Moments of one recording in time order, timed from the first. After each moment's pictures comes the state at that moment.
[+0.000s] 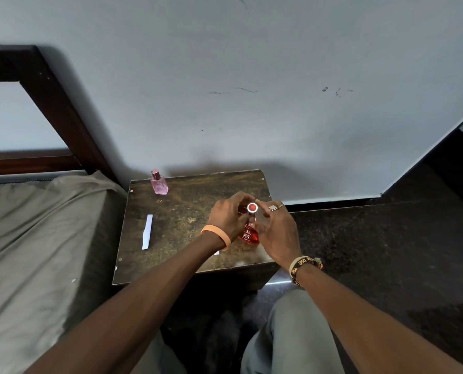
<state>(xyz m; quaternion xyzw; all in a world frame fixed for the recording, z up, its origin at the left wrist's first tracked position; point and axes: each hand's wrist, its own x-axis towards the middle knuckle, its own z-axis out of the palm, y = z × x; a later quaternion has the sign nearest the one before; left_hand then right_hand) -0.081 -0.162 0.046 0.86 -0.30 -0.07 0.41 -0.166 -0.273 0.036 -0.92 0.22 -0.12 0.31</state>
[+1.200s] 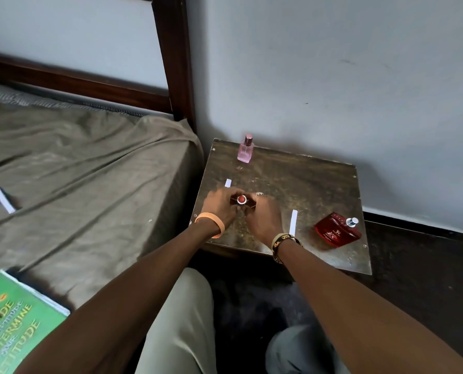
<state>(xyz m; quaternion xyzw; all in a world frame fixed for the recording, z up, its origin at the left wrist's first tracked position) -0.028 0.029 -0.019 0.90 -0.09 -0.11 0.41 -0.061 -0.095 -0.023 -0.93 0.10 0.03 0.36</state>
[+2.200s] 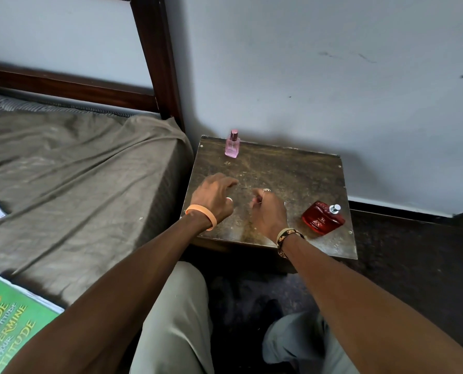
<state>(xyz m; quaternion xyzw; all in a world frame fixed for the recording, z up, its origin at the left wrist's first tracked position) -0.033 0.019 -0.005 0.95 -0.16 -0.05 0.27 -0.081 -0.125 -0.009 -0.90 0.20 0.05 0.37</state>
